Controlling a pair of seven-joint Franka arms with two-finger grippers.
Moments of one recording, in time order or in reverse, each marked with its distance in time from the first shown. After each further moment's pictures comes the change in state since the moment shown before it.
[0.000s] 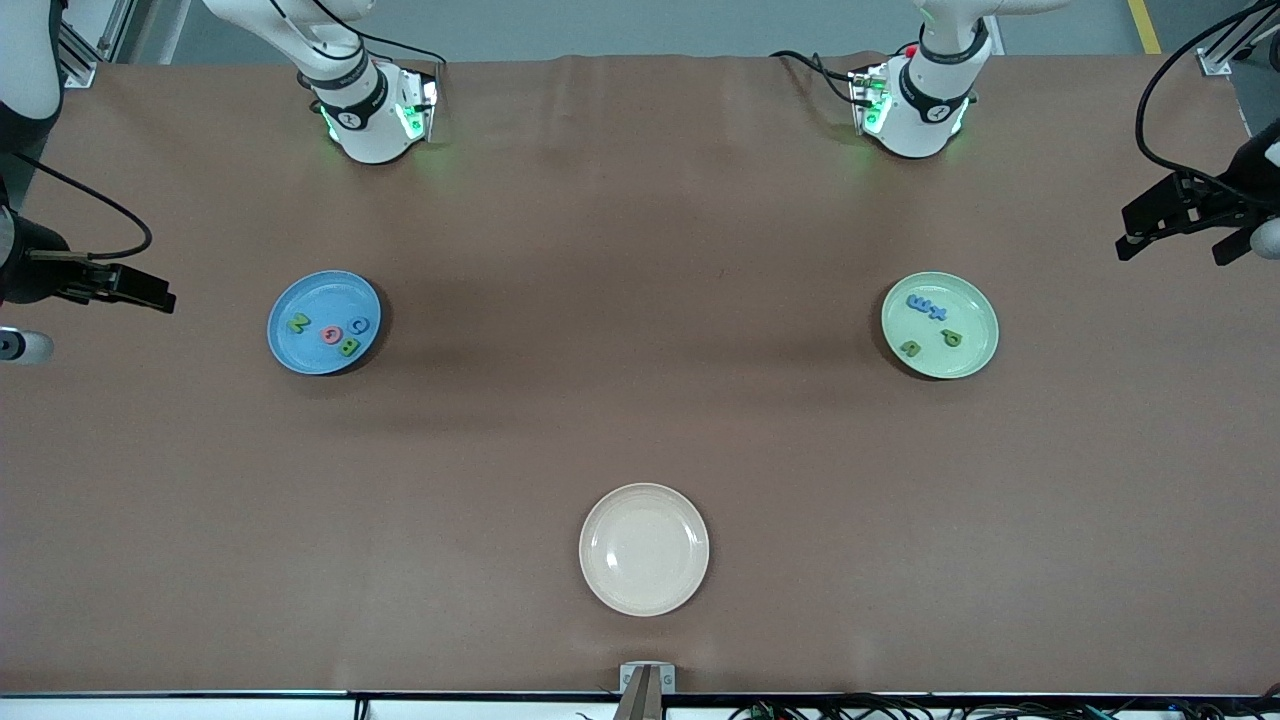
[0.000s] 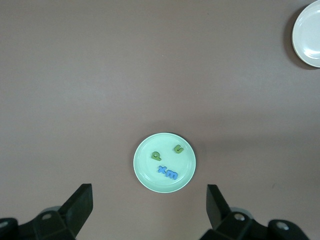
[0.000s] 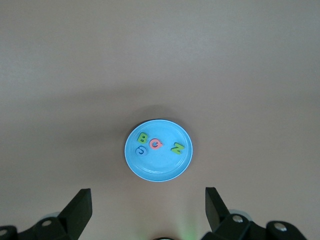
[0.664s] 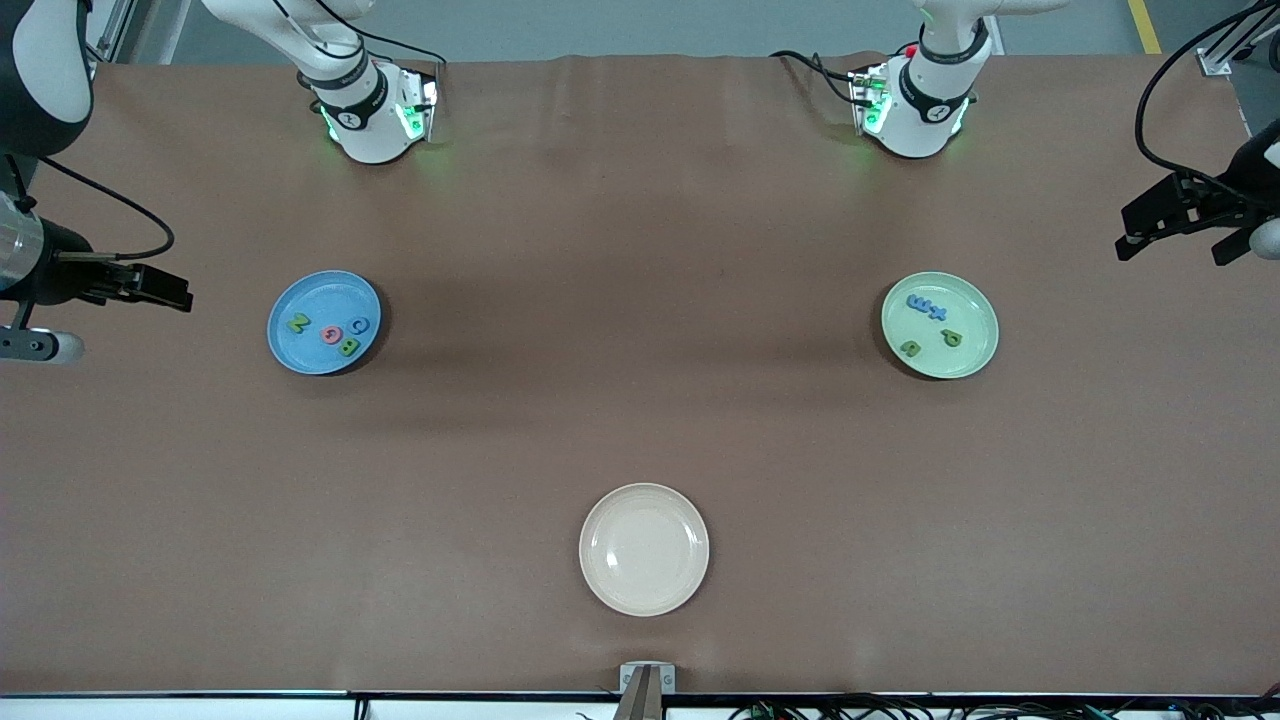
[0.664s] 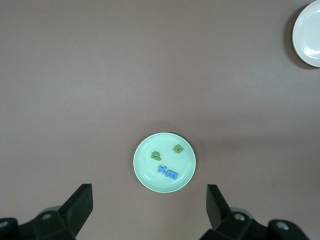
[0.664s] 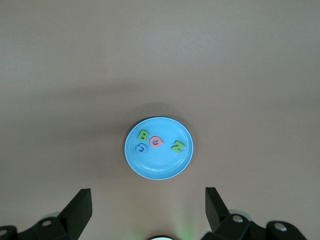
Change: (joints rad) left arm 0.000 0.000 0.000 -0.001 0.000 0.000 0.000; right arm 0.031 0.000 -0.007 -0.013 -0.015 -0.001 -0.001
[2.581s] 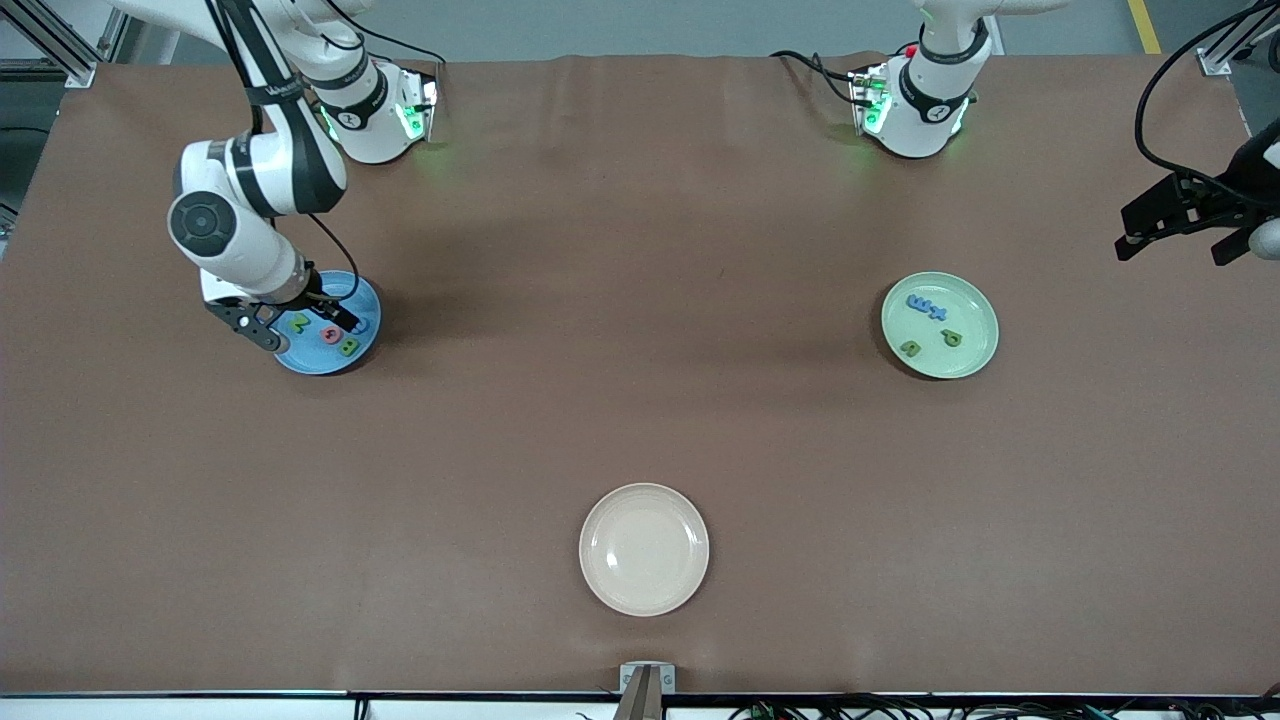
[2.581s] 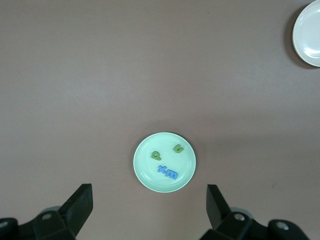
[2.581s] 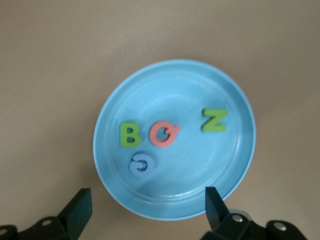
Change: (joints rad) left arm 0.000 0.000 0.000 -0.001 0.000 0.000 0.000; right arm 0.079 -0.130 -0.007 -0.989 -0.098 0.878 0.642
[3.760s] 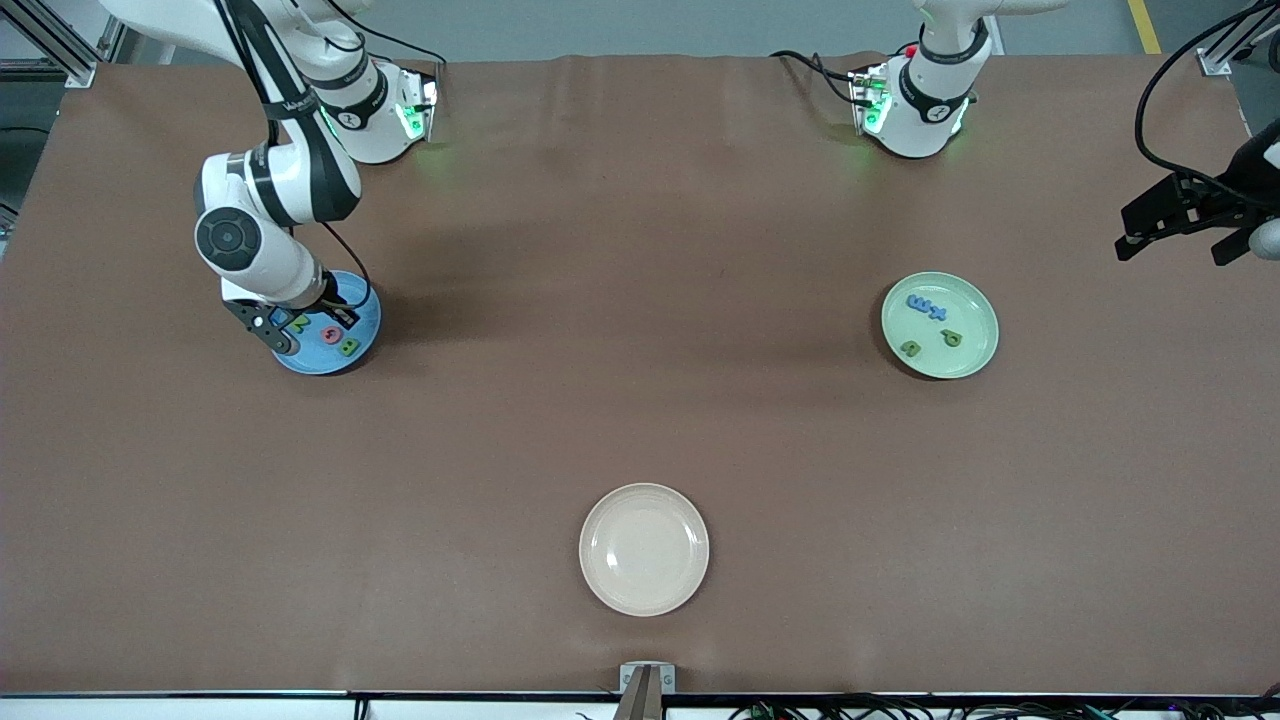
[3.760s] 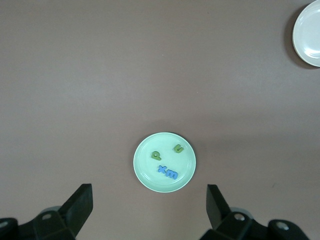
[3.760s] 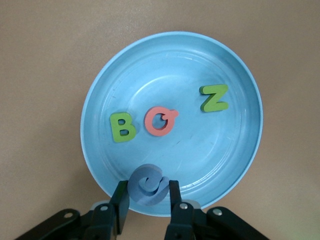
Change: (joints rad) left arm 0.000 0.000 0.000 0.000 0.000 0.000 0.000; right arm 0.040 0.066 -0.002 -0.015 0.001 0.021 0.205
